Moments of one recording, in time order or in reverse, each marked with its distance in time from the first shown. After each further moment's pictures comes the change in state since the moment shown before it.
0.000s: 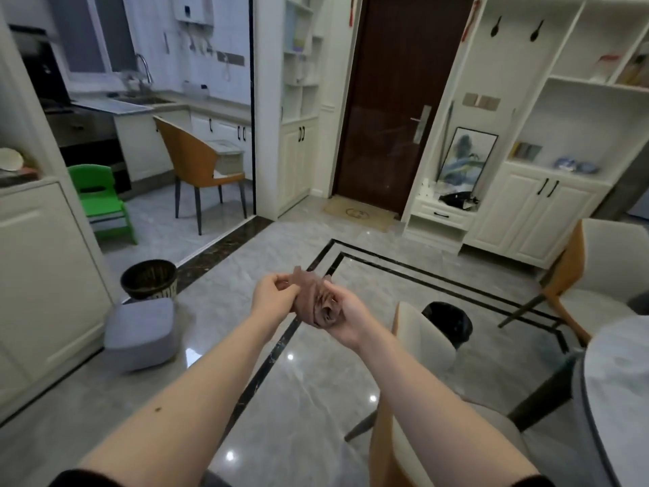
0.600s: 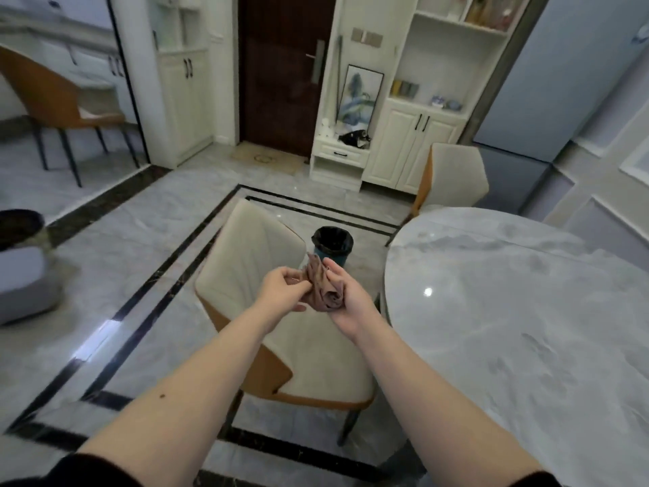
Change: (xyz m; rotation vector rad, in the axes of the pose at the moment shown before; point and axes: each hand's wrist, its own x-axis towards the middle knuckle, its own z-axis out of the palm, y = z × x) left_hand -0.321 -0.075 0.284 0.088 -0.370 -0.113; right_hand -0.336 0.029 -0.280 0.139 0.276 -0.258
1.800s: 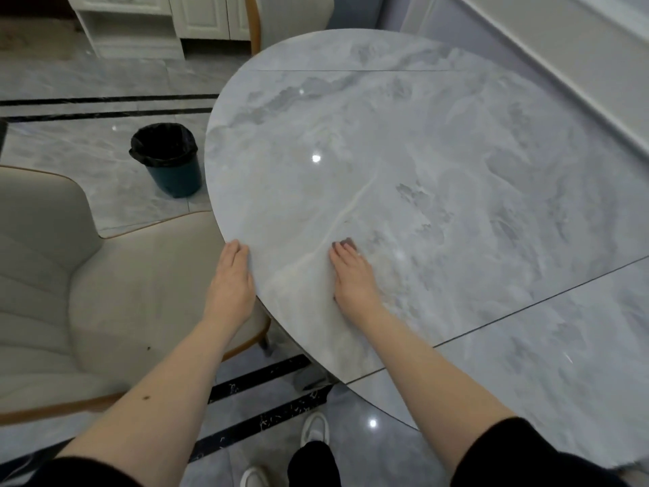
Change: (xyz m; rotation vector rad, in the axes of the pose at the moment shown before) left_hand 0.100 -0.184 0.261 0.904 -0.379 0.440; right_hand -0.006 0.013 -0.406 -1.733 0.643 -0.319
